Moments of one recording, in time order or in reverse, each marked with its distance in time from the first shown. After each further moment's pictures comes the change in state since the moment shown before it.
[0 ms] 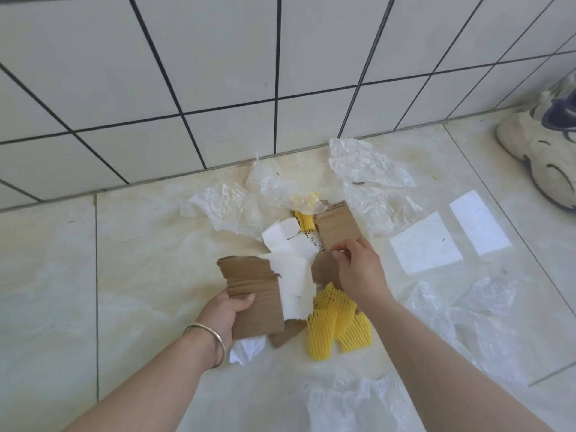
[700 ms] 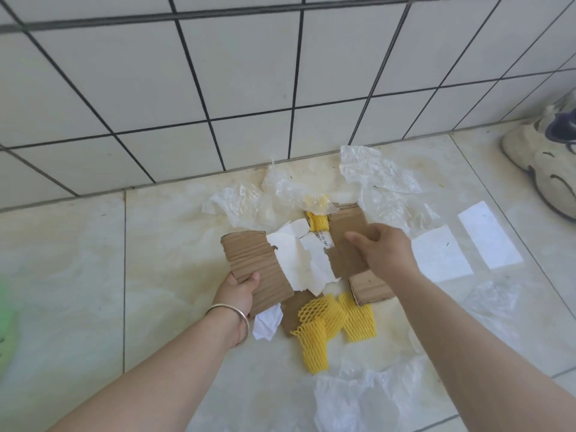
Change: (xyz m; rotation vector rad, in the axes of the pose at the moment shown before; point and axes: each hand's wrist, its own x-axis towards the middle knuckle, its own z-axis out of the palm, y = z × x) left_hand -0.015 0.011 0.010 -0.015 0.192 0.116; right_hand -0.013 -0.044 -0.060 0.211 -0.071 0.163
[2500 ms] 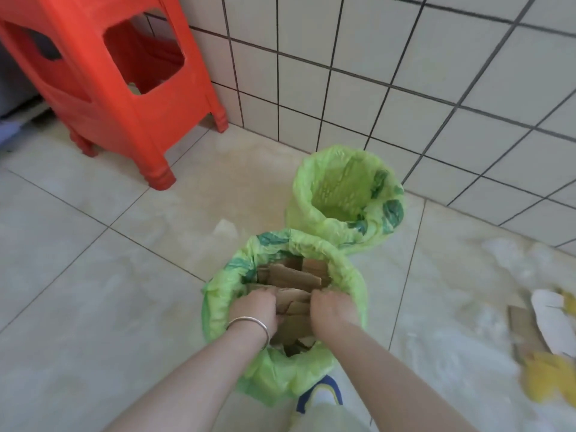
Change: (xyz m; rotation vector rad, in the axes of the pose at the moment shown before) left_hand -0.265 -0.047 -0.481 1.282 0.432 0.073; right_hand -0.455 -0.160 0.362 -1.369 -0.529 -0.924
